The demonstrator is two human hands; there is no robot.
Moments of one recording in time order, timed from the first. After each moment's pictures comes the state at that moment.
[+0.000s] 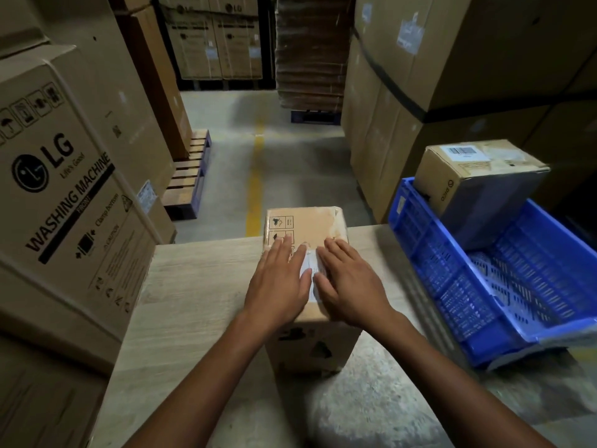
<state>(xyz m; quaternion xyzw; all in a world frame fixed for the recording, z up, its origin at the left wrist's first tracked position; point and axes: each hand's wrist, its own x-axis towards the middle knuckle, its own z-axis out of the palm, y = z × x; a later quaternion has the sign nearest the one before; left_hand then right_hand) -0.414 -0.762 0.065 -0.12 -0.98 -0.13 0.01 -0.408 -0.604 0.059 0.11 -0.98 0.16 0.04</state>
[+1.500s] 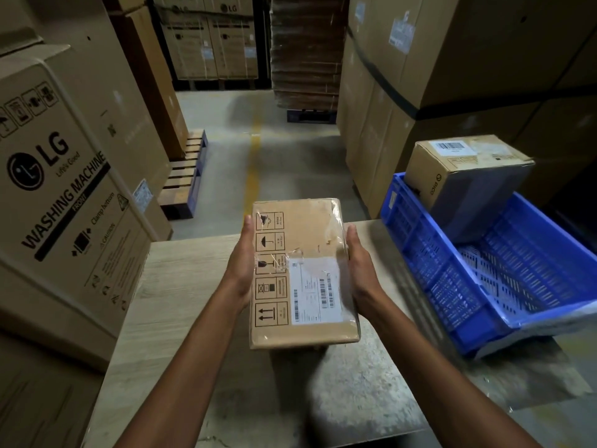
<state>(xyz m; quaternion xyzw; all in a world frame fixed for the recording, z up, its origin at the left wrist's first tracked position) -0.427 -0.786 0.077 0.09 -0.63 -0.76 -0.12 -0.415 -0.593 0.050 -0.10 -0.65 0.75 -0.04</state>
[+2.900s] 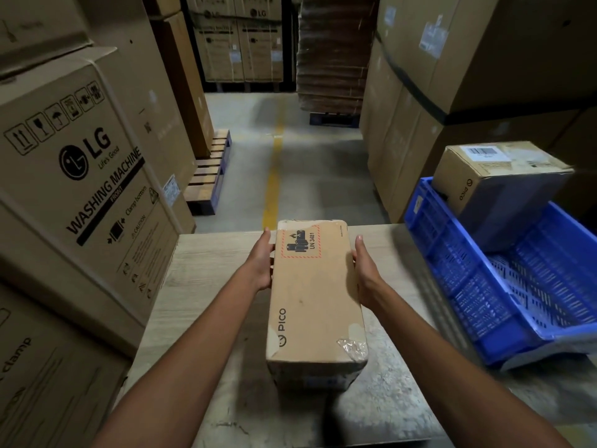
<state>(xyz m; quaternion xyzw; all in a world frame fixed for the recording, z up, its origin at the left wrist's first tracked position) -0.475 -0.824 0.017 0.27 -0.59 -0.73 -0.21 -0.437 -0.618 0.031 -0.23 -0.61 0.74 -0.17</state>
